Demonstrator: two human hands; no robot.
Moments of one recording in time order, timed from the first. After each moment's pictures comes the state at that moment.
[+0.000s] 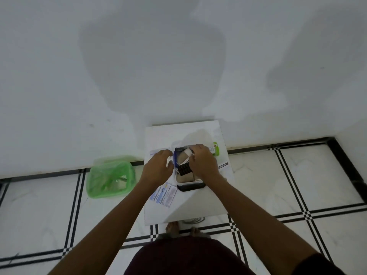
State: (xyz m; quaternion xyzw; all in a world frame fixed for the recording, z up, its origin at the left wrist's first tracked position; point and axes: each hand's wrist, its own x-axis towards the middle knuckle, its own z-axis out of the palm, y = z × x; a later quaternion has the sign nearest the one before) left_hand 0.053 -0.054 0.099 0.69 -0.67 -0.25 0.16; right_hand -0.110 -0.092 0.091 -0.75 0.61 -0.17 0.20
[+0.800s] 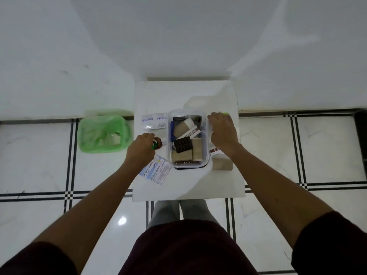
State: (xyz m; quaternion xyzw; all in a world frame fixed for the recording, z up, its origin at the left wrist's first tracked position) left_hand 0.084 -0.084 -0.032 0.74 -0.61 -0.27 -0.02; right_hand -0.168 -0.185 -0.020 -0.81 0.56 0.03 0.18
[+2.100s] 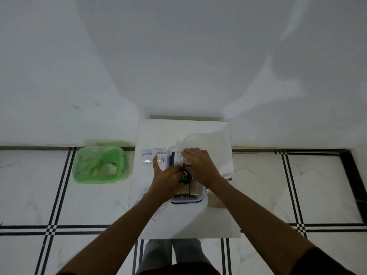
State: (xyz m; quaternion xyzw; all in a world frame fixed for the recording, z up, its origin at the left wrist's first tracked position) left_hand 0.023 -0.105 -0.017 0.60 -0.79 -0.09 0.05; right_hand -0.129 -0.187 -0.006 -0.90 0.40 -0.08 0.17
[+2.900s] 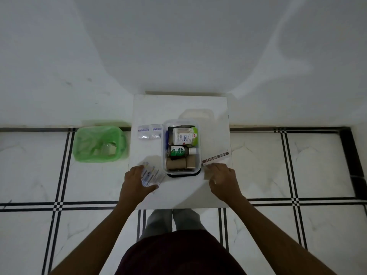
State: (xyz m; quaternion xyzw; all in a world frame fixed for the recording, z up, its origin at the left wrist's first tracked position) left_hand 0.068 0.006 -0.046 0.79 -0.49 -0.37 0.08; right_hand -0.231 -0.075 -0.034 -0.82 0.53 -0.02 0.22
